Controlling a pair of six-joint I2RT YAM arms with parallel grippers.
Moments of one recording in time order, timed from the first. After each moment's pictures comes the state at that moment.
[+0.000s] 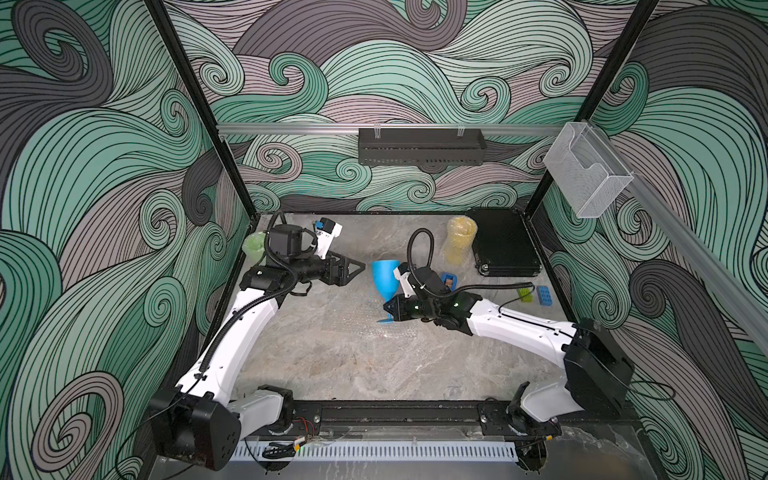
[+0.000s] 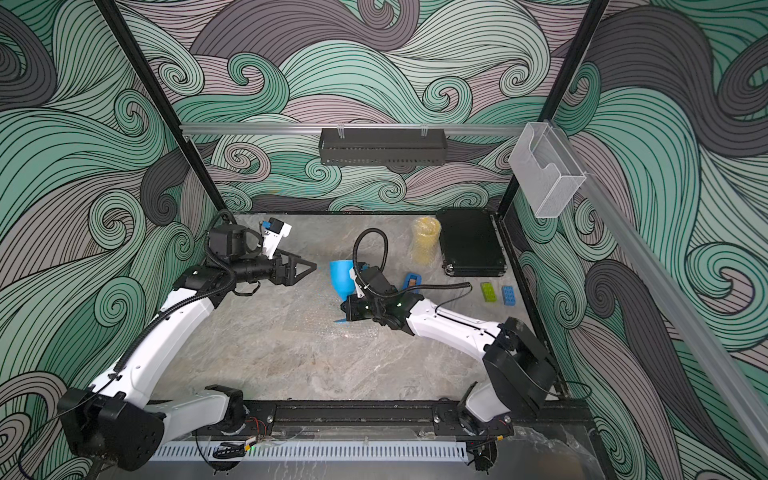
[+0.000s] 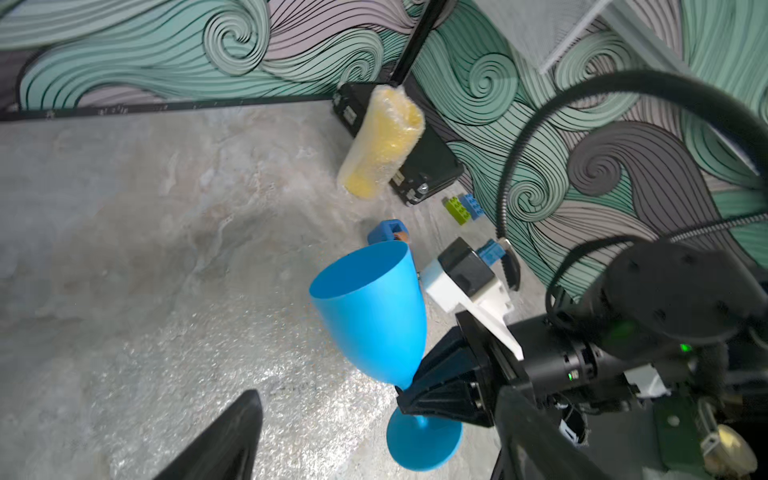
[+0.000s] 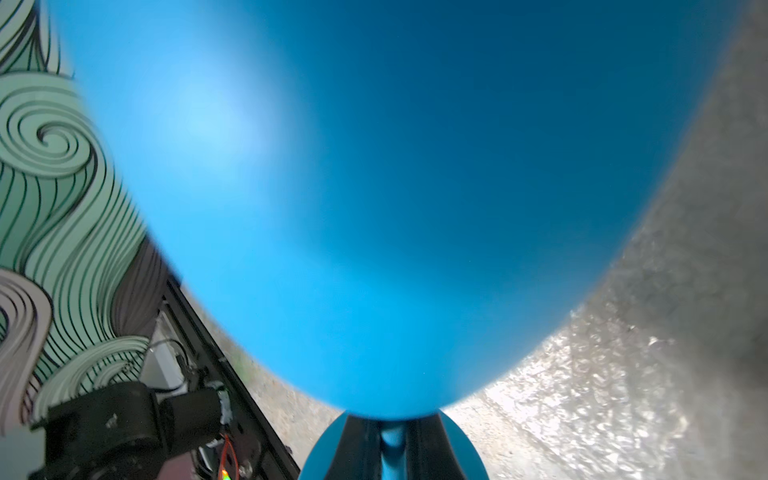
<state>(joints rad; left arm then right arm) -0.20 1.22 1.08 -0.51 0.69 -0.13 0.86 1.54 0.96 -0.18 -0.19 0.72</state>
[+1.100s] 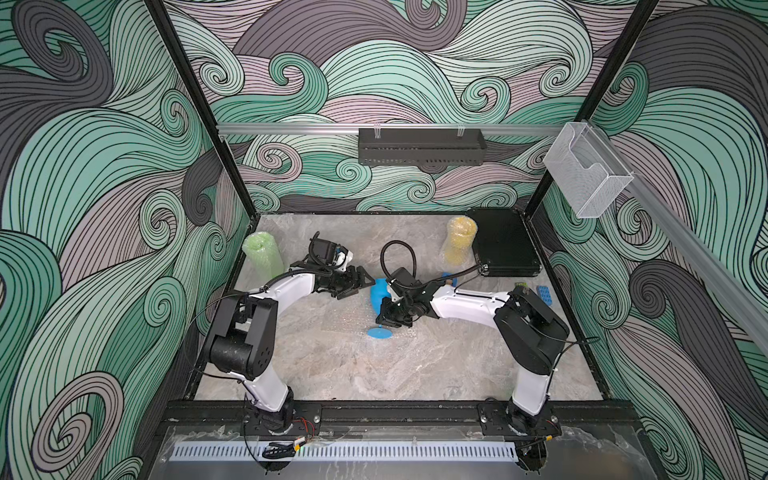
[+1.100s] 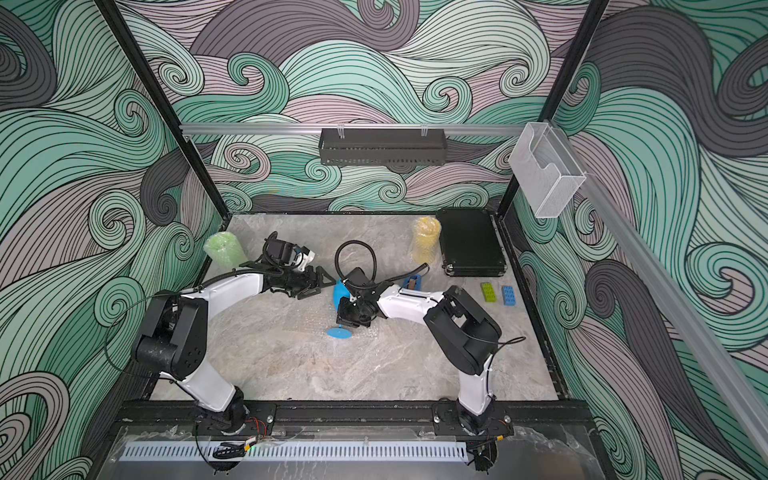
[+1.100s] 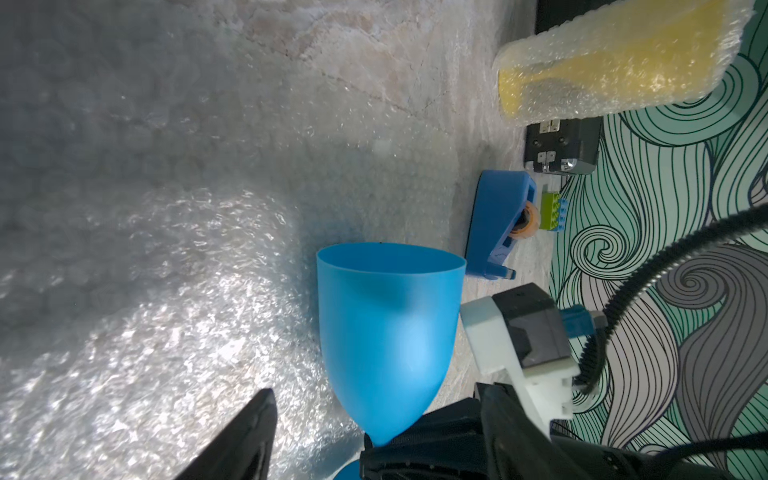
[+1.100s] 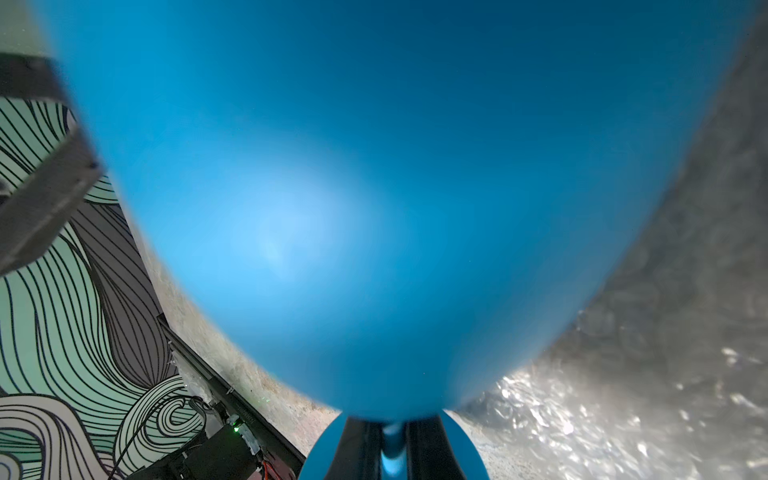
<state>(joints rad) -0.27 1.67 1.02 -0.36 0.64 -0.54 0.83 1.87 1.14 -0.32 -0.35 0.93</state>
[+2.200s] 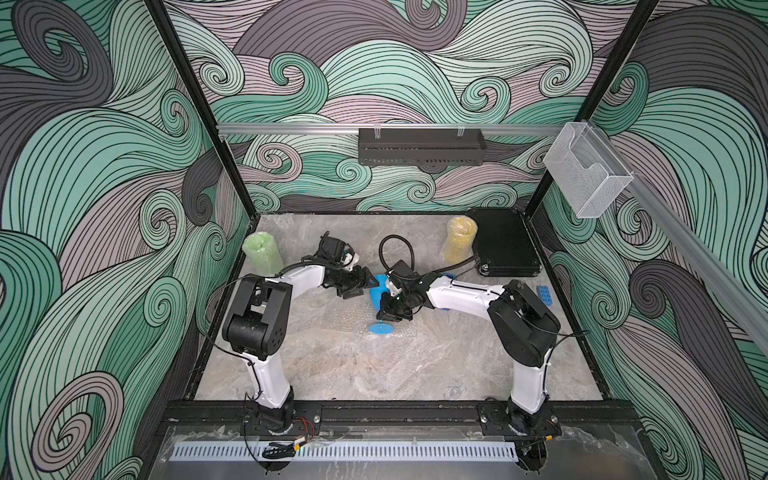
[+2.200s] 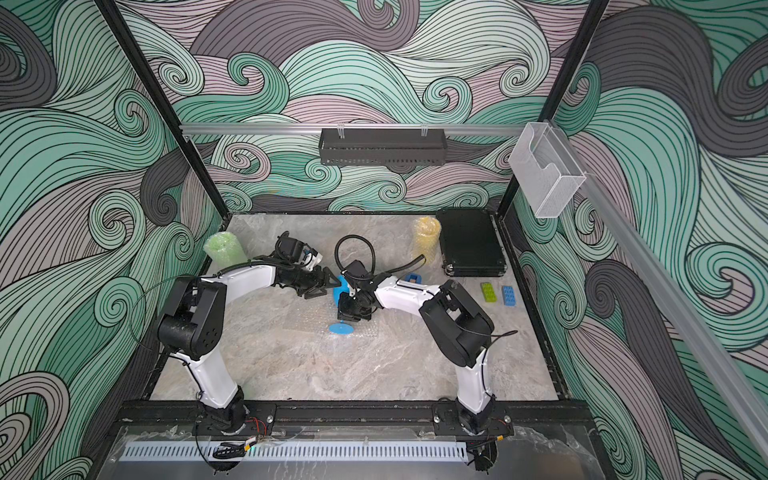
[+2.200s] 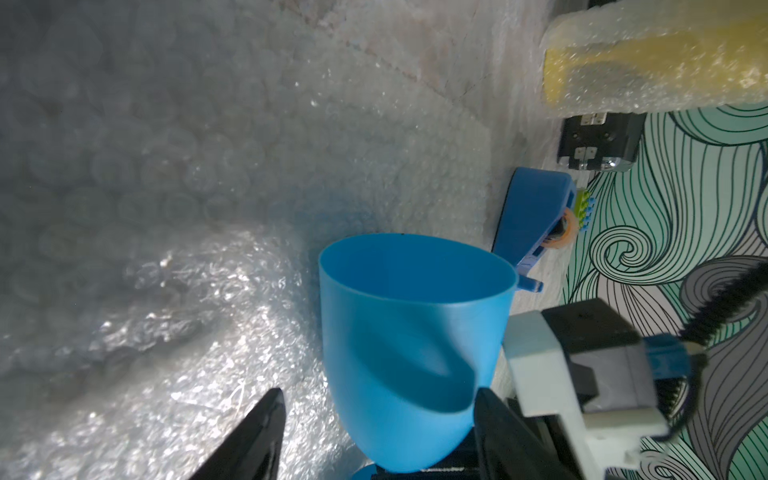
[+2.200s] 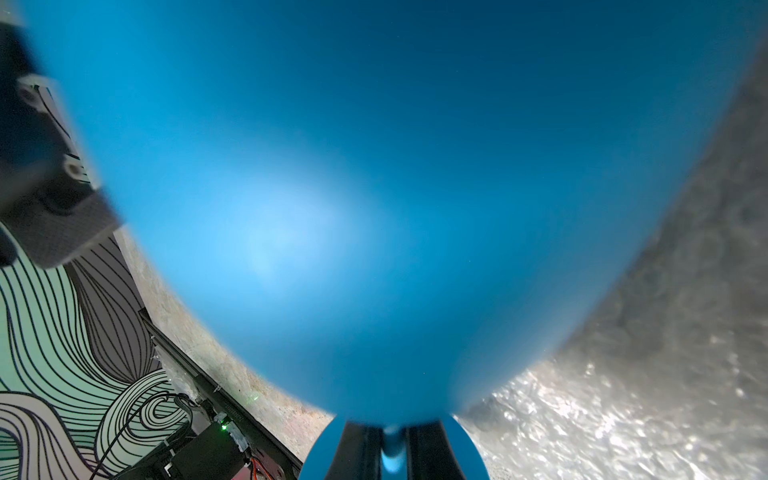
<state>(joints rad) -0.30 1.83 1.13 -0.42 0.64 -0.52 0.79 1.93 1.24 -0.42 -0.38 0.84</state>
